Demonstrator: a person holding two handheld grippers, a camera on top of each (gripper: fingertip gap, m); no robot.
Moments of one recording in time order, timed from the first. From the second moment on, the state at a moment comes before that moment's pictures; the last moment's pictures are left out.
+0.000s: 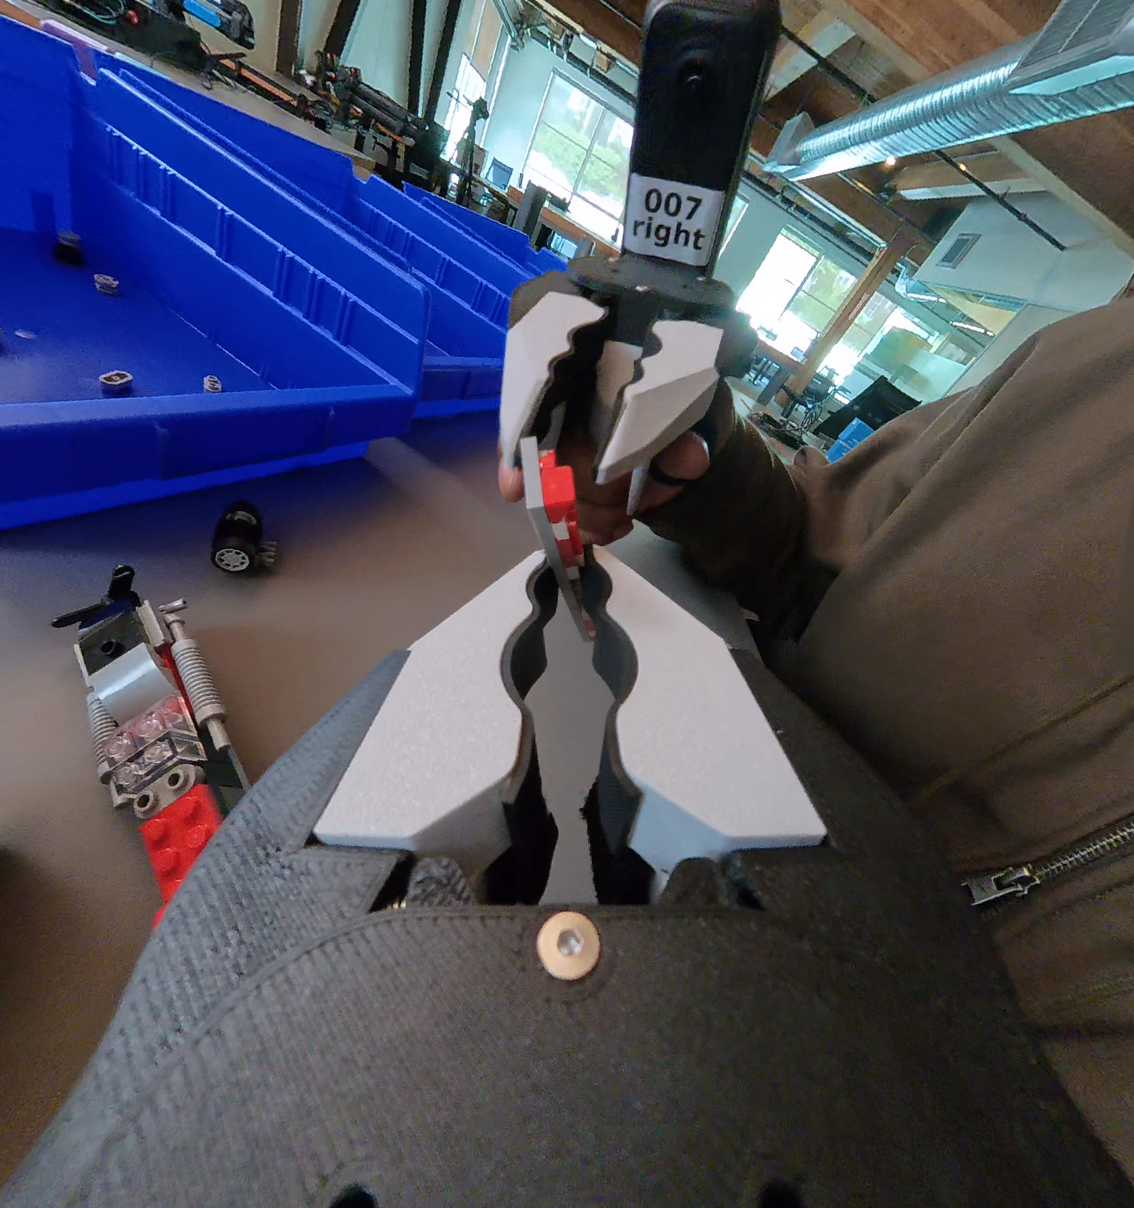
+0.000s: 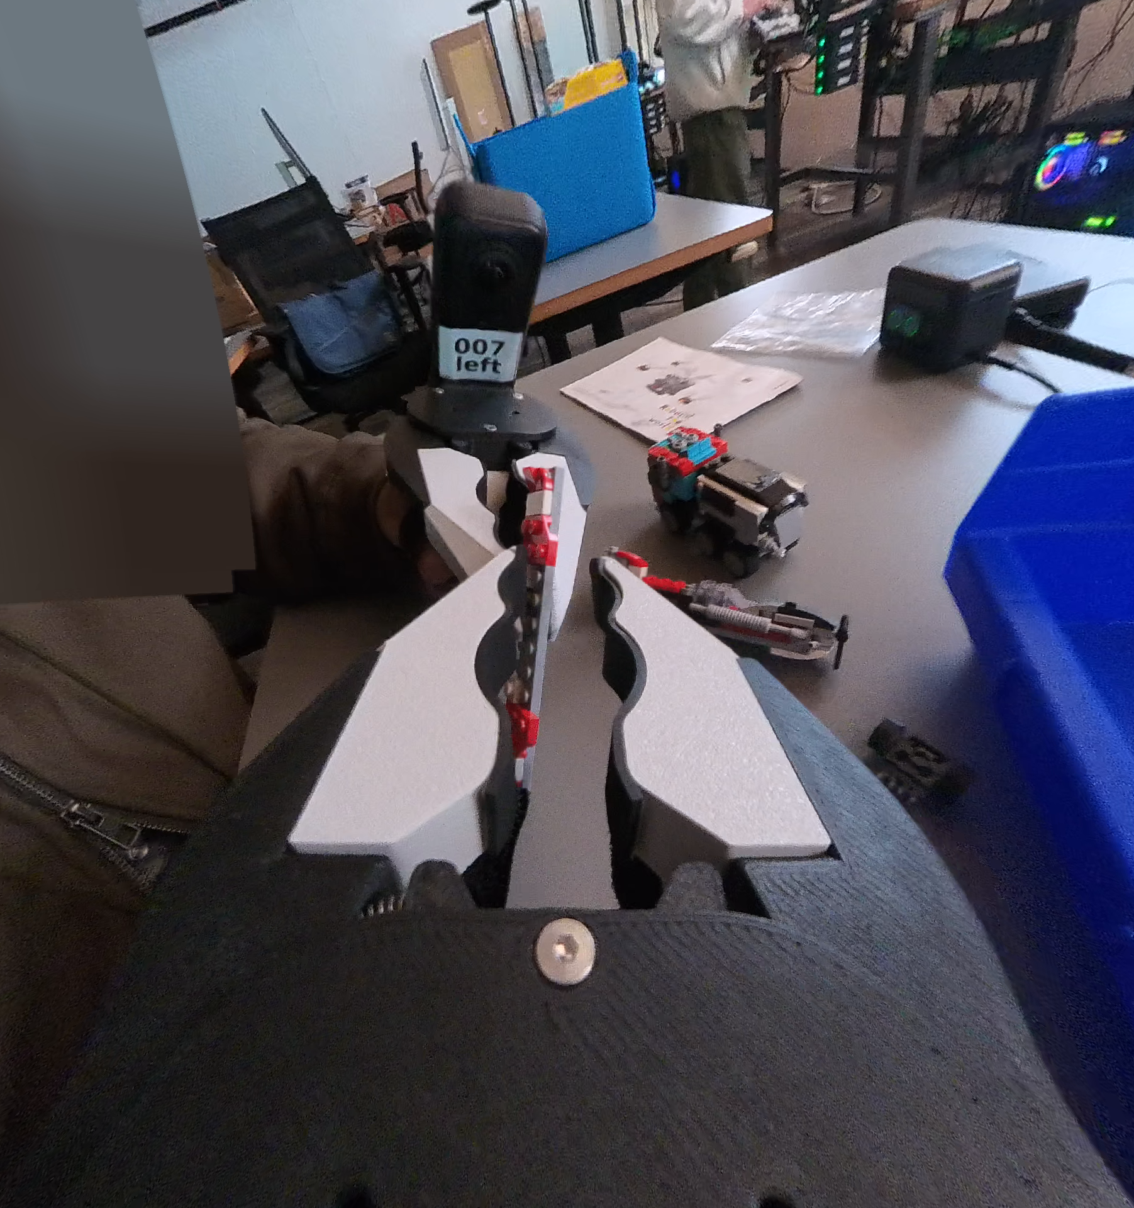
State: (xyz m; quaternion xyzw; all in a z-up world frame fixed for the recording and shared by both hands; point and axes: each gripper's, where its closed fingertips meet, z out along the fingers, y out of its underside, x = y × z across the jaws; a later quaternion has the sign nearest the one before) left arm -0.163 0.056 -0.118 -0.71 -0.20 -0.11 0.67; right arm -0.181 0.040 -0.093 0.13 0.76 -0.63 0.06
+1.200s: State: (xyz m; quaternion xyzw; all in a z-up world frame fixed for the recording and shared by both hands) left arm -0.171 0.053 -0.126 -0.70 -0.26 -0.15 0.65; right arm -0.184 0.028 -0.107 0.22 0.74 -0.61 0.15
